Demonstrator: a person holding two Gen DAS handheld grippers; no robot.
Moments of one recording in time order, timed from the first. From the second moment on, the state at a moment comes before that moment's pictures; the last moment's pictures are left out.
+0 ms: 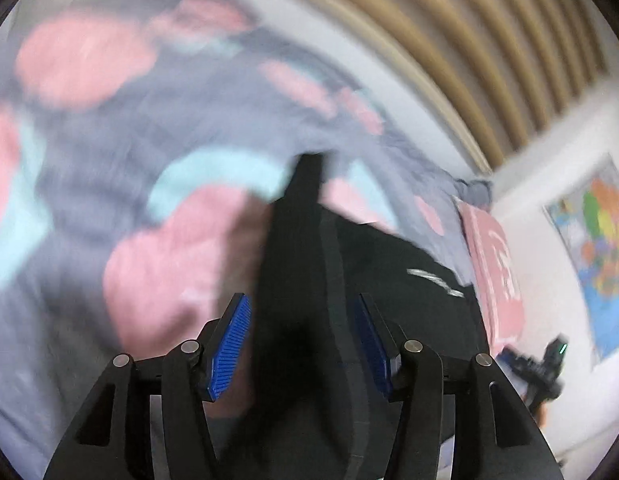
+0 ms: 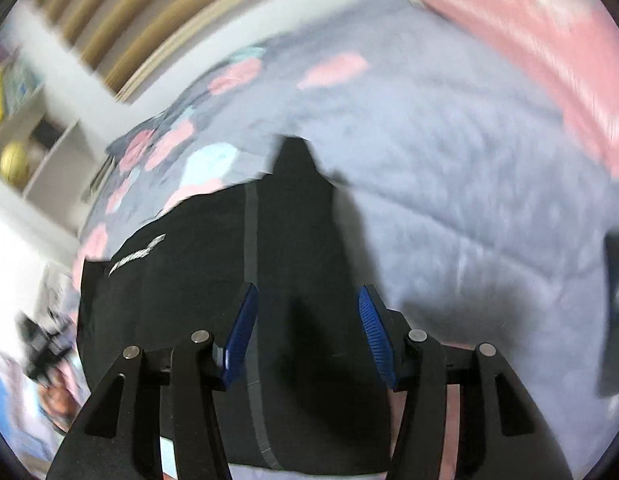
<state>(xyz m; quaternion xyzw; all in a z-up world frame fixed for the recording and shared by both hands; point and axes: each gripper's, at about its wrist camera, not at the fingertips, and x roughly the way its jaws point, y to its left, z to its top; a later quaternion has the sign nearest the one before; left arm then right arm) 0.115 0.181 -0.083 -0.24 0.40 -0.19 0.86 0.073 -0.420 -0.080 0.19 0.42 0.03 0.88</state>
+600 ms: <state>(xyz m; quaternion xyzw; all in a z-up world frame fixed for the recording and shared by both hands) 0.108 0.078 -0.108 -0.06 0.46 -0.11 0.88 0.080 -0.282 -0.124 0.04 0.48 -0.01 0.88</state>
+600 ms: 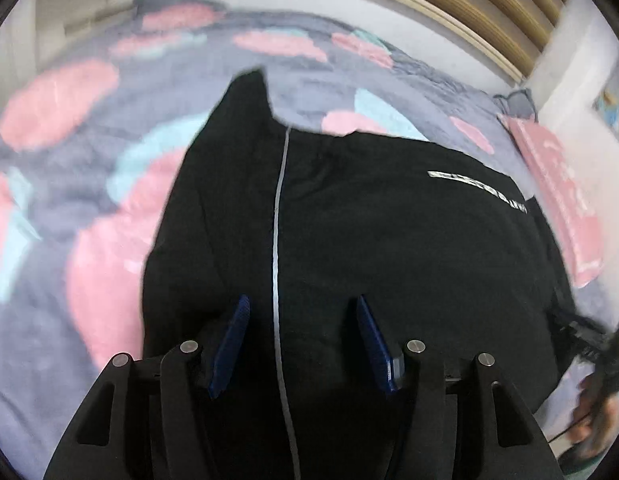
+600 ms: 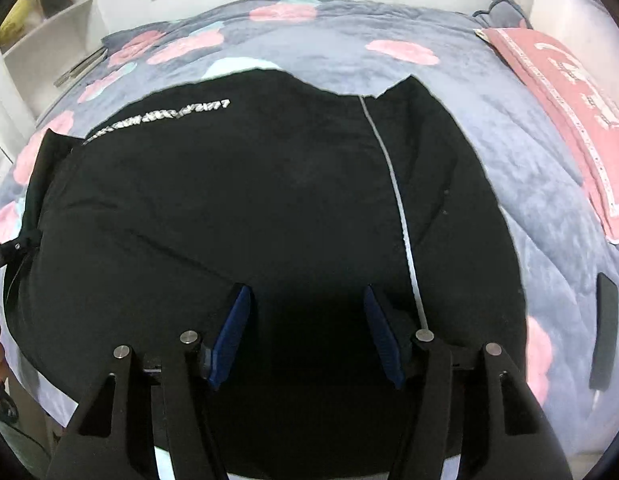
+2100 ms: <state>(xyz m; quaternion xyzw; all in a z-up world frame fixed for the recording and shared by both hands) -0.026 0.004 0.037 0.02 0.26 -0.09 0.96 0.000 -0.184 0.017 0.01 0.34 -0.01 0.94</state>
